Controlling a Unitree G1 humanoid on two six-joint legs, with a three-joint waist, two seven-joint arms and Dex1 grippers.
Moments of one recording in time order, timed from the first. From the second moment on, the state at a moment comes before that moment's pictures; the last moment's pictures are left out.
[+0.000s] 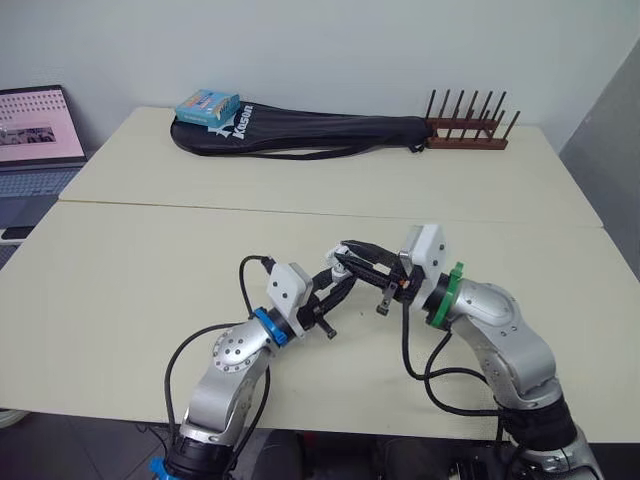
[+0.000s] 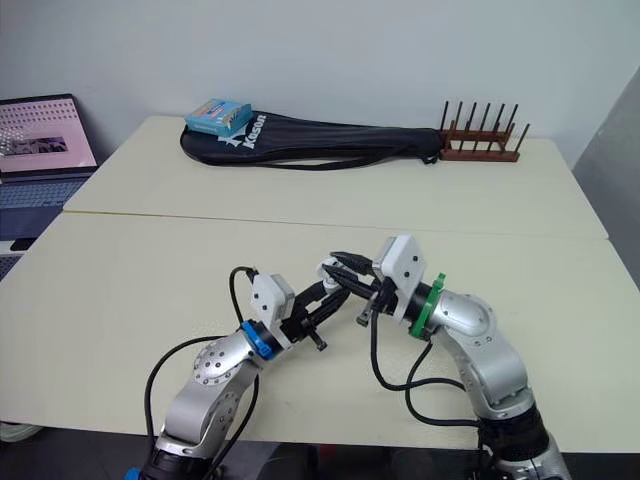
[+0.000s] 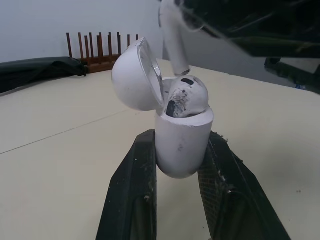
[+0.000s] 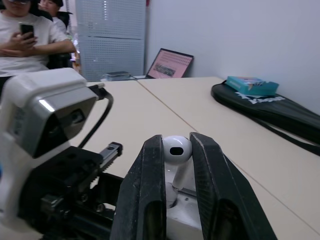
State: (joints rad) left arm -0.11 0.23 -0.16 -0.26 -0.27 0.12 -0.61; right arm -0.32 -0.28 0.19 -0.41 0.25 0.32 0.66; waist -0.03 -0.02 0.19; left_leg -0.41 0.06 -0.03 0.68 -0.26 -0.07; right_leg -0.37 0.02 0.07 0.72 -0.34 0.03
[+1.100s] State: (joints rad) left arm -0.11 0.23 -0.15 -0.24 -0.27 0.11 -0.62; right arm -0.26 -0.35 0.19 -0.37 0.19 0.23 0.64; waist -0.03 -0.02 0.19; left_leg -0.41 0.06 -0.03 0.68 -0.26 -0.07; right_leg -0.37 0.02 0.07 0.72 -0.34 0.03
